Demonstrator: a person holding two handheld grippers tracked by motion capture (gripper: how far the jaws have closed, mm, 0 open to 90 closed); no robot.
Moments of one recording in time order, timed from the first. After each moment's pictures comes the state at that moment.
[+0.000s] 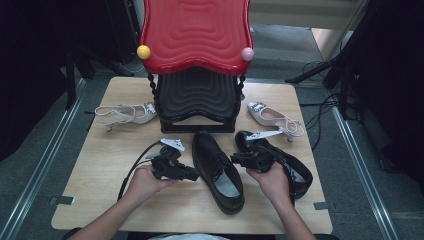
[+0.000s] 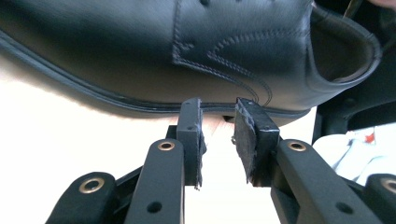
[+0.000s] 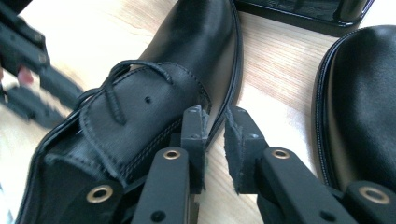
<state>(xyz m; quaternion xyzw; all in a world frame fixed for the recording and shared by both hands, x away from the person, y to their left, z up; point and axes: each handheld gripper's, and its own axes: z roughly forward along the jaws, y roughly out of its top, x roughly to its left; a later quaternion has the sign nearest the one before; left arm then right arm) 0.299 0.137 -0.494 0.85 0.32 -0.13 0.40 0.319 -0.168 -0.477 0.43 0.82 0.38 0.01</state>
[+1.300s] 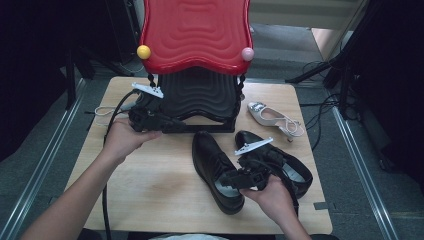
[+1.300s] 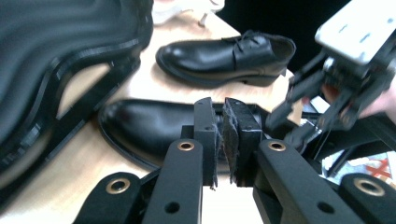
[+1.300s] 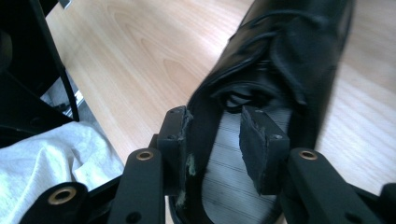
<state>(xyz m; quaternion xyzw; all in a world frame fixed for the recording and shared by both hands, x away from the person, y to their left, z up) 0.354 0.175 -0.363 0.84 0.30 -0.07 0.45 0.264 -0.137 -0.440 0.38 0.86 0.33 -0.07</state>
